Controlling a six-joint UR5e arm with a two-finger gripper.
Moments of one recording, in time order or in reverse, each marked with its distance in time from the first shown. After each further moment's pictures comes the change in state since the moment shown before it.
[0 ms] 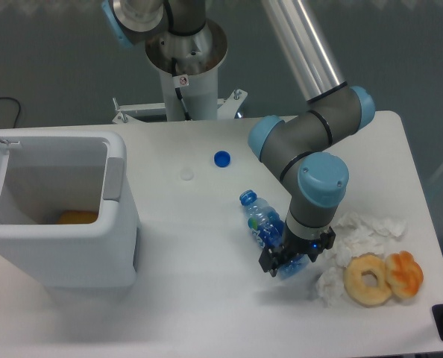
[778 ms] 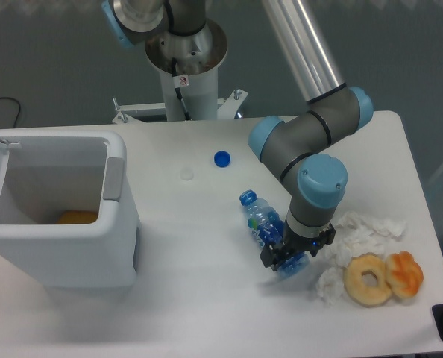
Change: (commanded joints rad) arm 0.000 -0.014 -0.014 0.000 0.025 -0.015
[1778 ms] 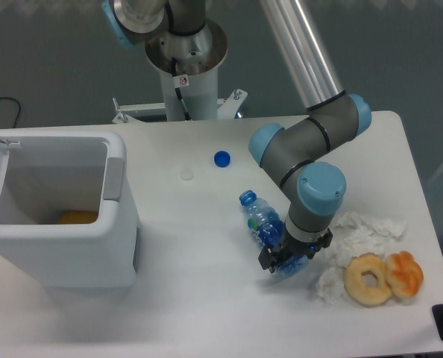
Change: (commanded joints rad) arm 0.002 -0.017 0.002 0.003 -0.002 0.014
